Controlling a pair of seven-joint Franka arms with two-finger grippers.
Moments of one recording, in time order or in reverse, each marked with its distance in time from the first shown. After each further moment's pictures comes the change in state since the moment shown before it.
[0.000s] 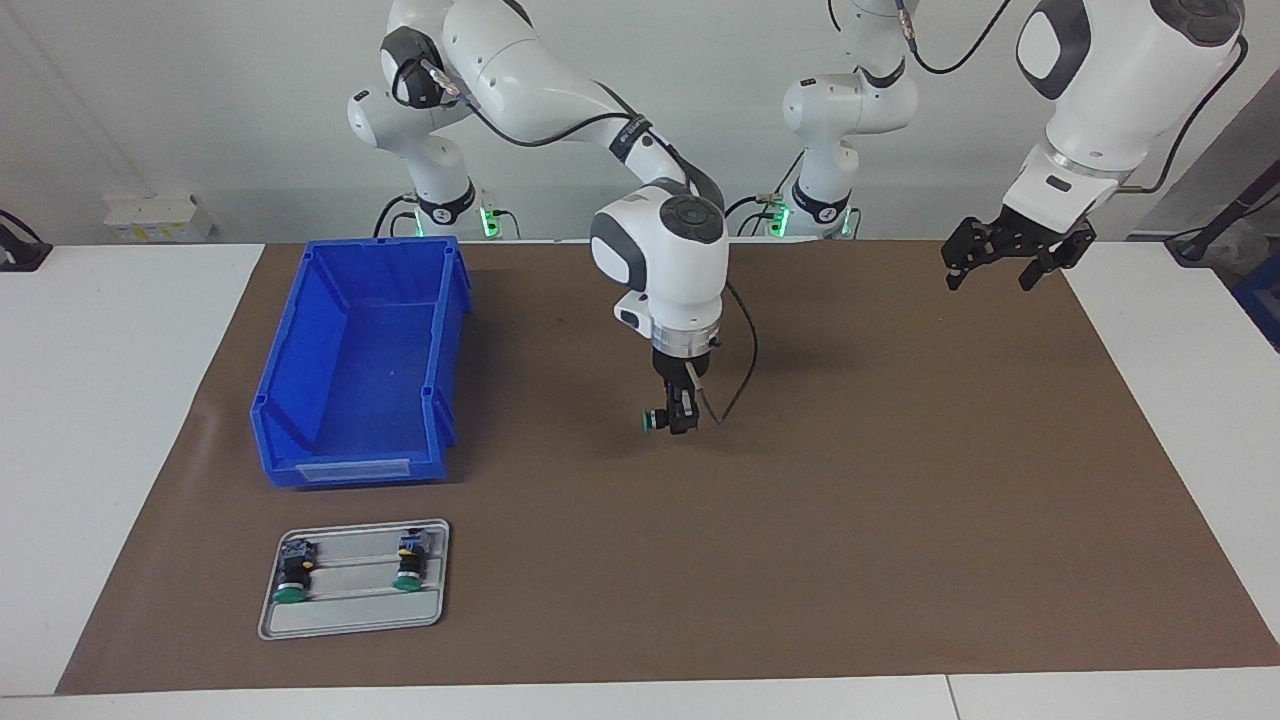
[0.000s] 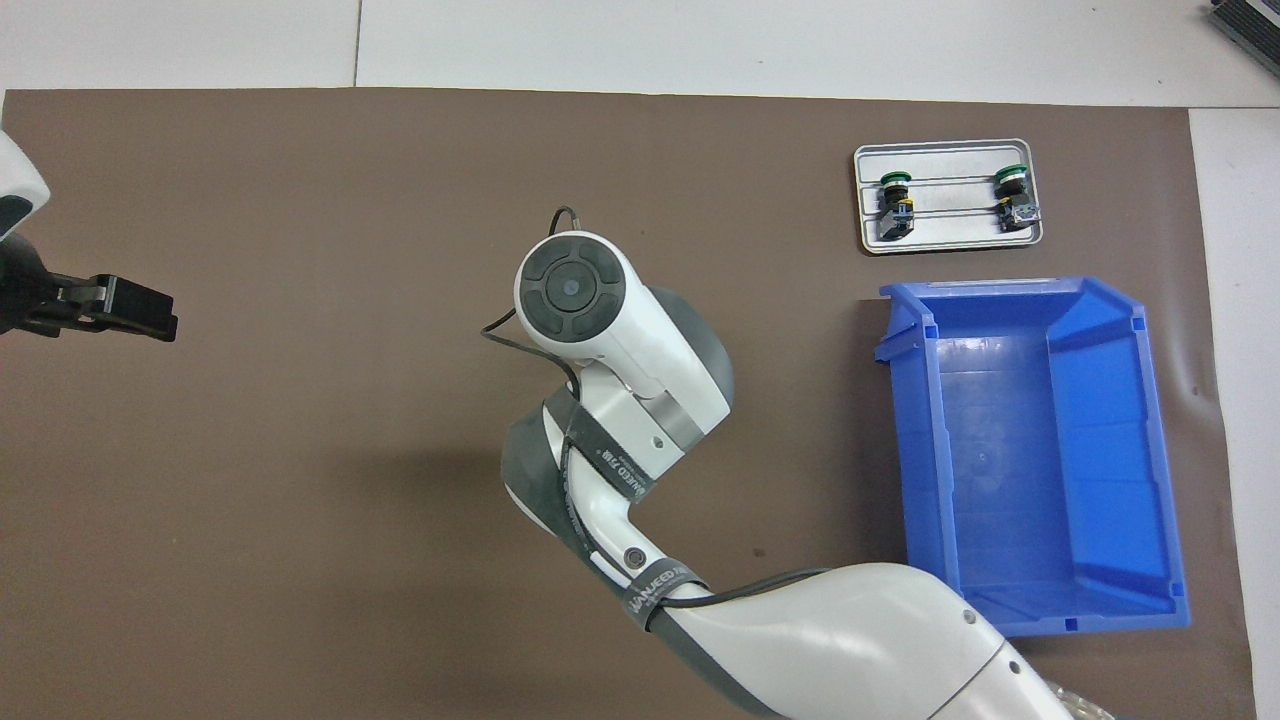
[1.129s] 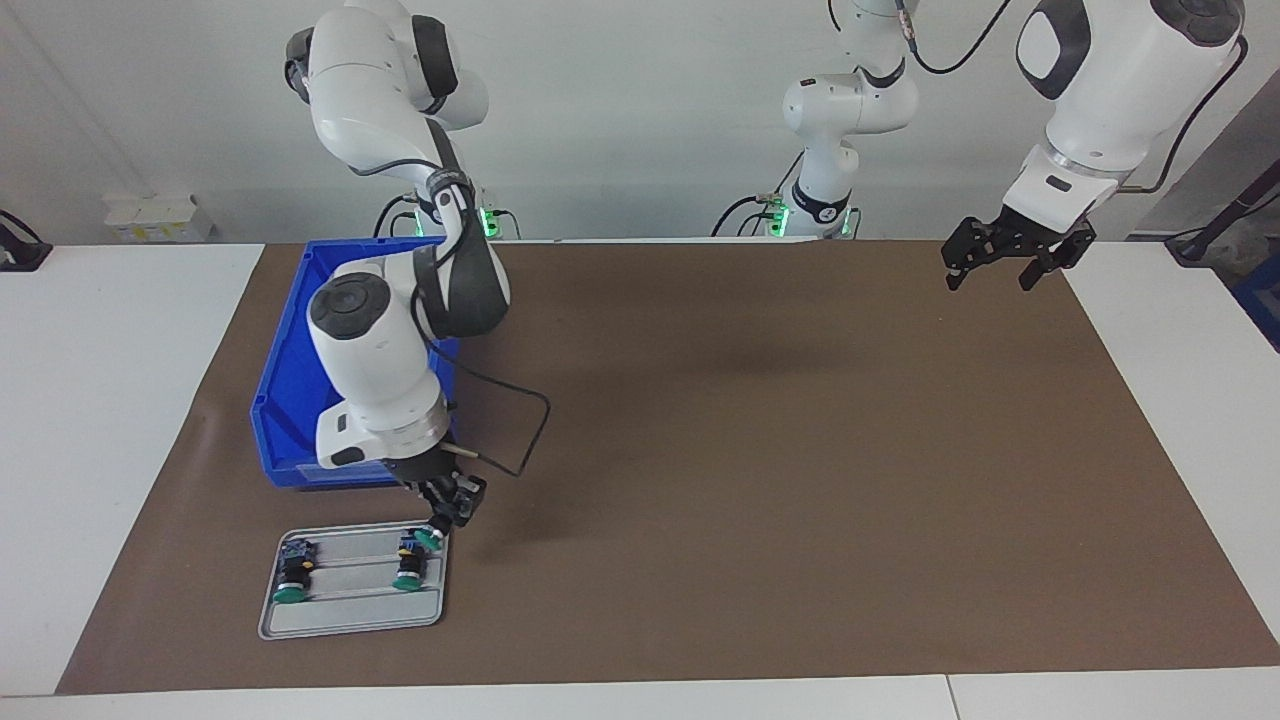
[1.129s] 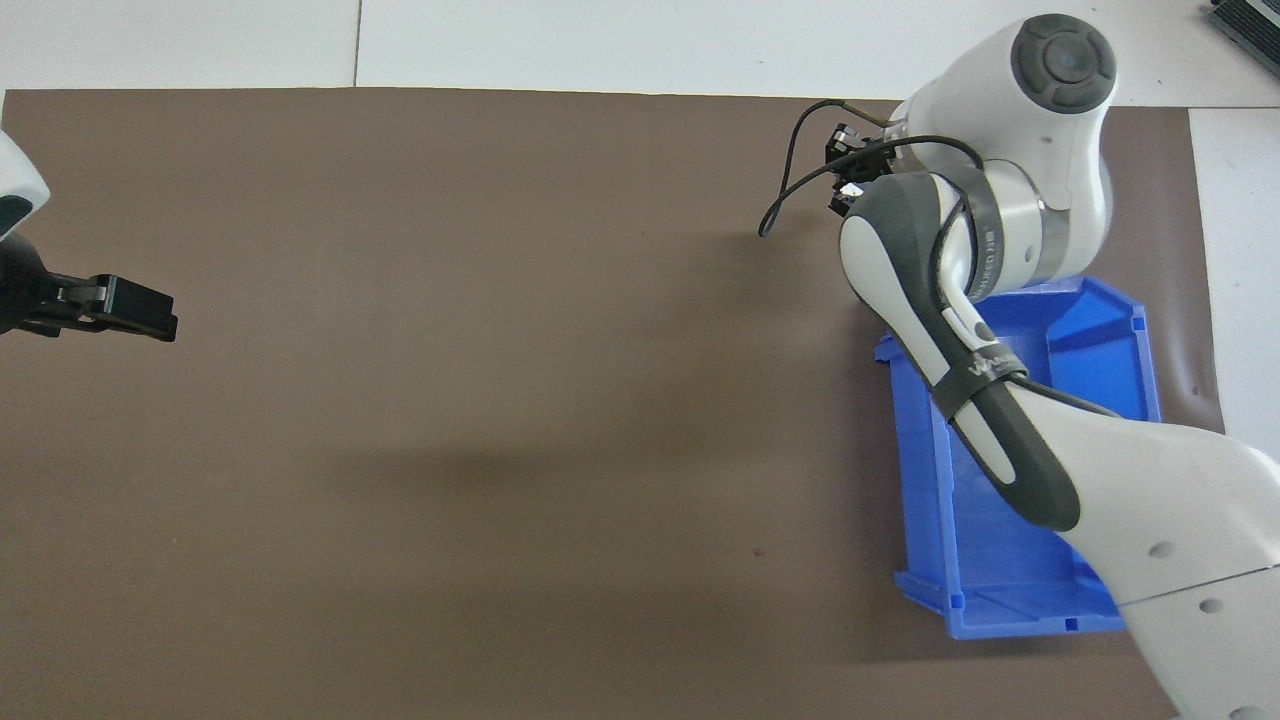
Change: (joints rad) left arm 0.000 0.000 0.000 0.000 0.000 0.000 0.000; right arm -0.446 -0.033 0.000 0.030 0.111 0.006 -1.396
